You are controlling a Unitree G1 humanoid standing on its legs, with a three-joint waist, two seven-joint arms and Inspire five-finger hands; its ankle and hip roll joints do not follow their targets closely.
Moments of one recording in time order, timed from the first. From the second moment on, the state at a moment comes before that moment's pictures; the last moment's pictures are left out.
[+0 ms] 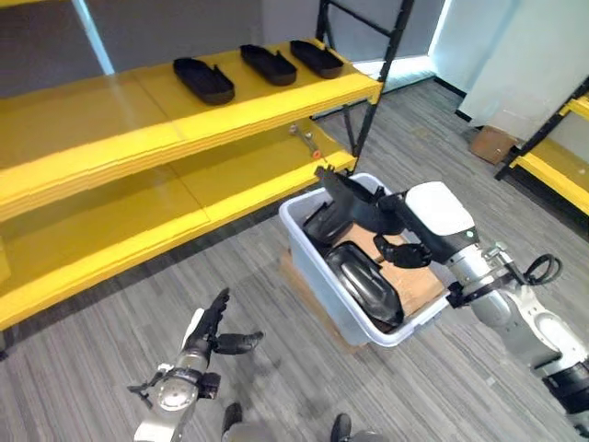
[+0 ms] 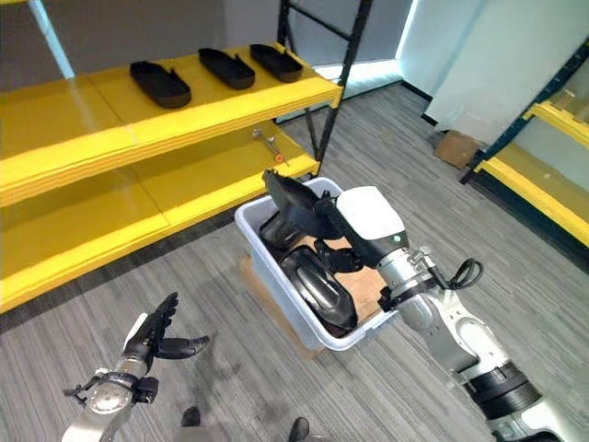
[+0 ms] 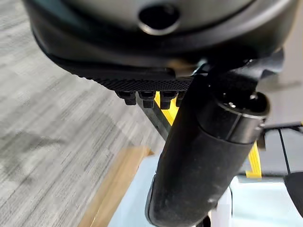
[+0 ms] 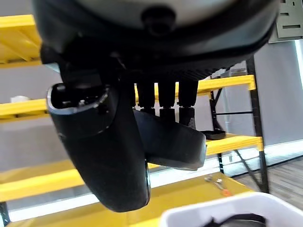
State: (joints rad) left arm 0.08 0.50 -0.20 0.36 -0.22 -0.10 0.10; right arm -0.29 -0.81 0.30 -0.09 -0.51 -0.15 -0.18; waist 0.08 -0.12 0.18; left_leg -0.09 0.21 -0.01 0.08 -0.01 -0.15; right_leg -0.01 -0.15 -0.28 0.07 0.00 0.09
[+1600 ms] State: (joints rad) left arm -0.13 0.44 -0.32 0.39 -0.22 -0.14 0.12; right arm -0.48 -0.91 0.37 -0.07 -0.53 -0.14 -0.14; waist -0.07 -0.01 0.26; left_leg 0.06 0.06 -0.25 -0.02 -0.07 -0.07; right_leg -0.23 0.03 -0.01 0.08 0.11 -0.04
